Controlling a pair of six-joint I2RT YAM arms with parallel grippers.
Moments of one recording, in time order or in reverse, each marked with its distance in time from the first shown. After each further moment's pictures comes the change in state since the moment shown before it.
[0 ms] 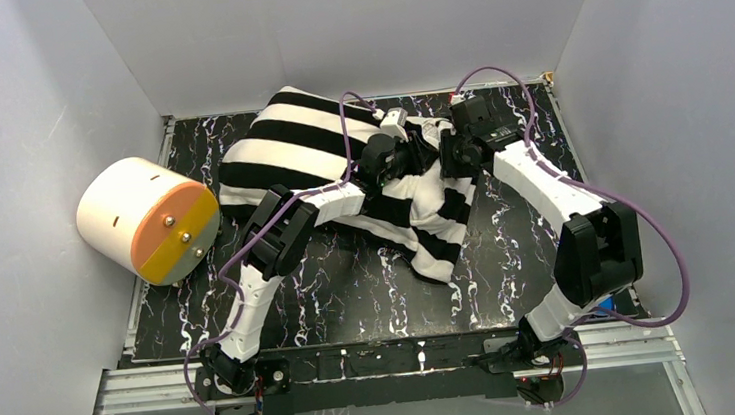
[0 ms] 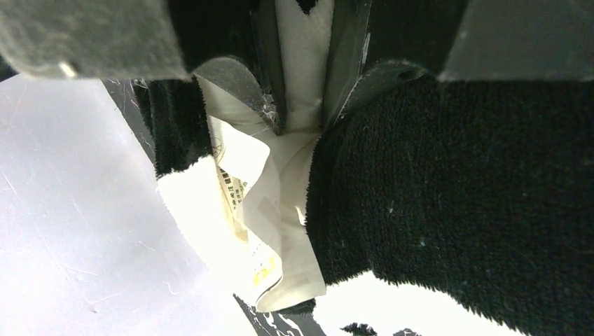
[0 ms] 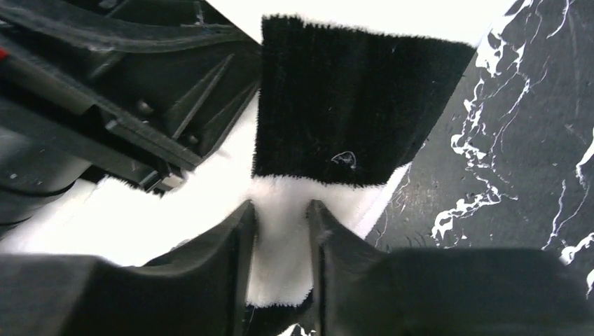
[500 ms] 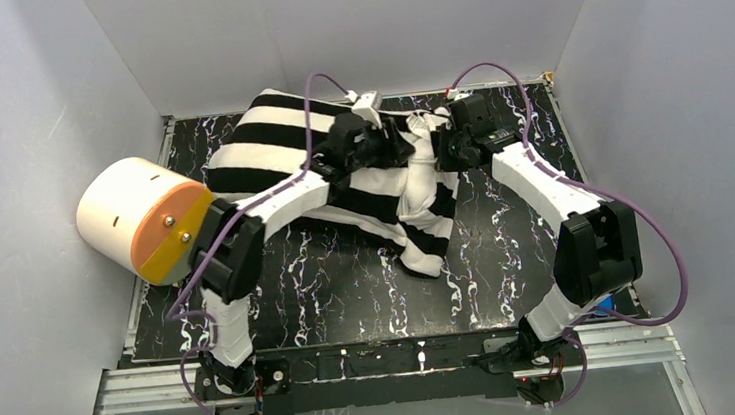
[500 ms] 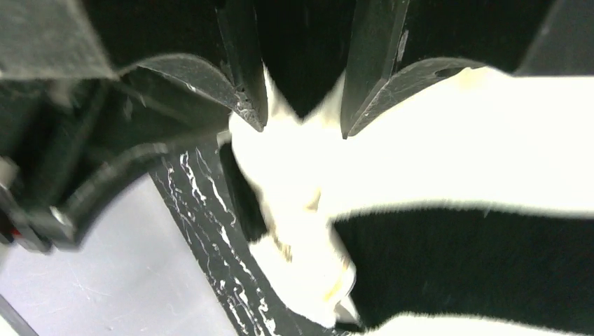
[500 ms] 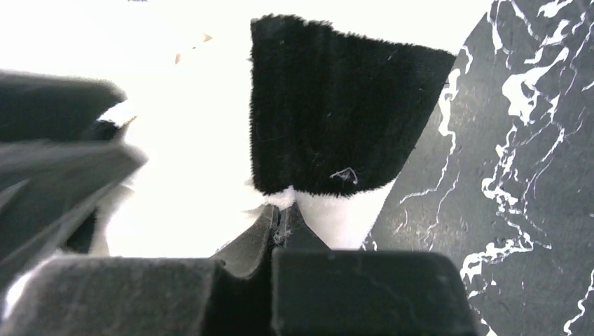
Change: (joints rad) left arm 0.054 -0.301 -0.090 -0.290 0.065 0.069; right arm 0.008 0.014 -0.022 0.111 -0.047 0.011
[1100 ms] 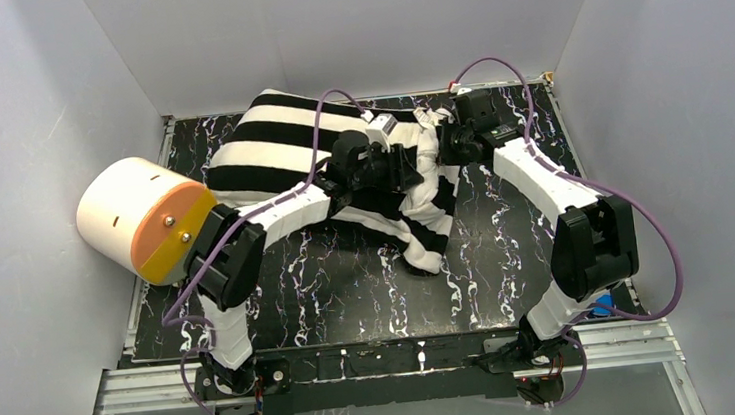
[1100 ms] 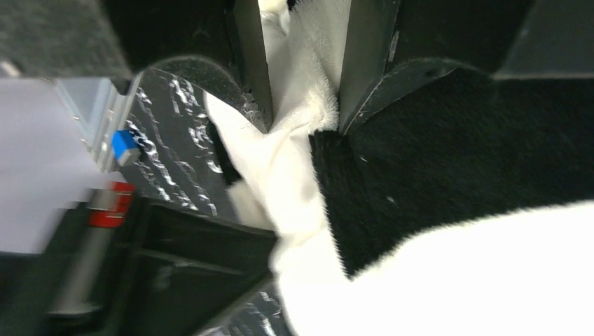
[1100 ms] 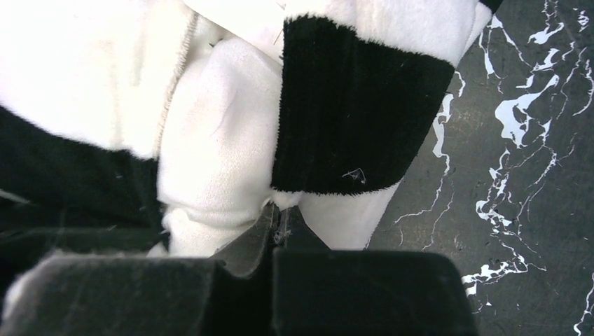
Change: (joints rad) left arm -0.034 -0.142 -0.173 -0.022 0.208 0.047; right arm -0.022 0.031 0.027 0.057 -0.022 -0.008
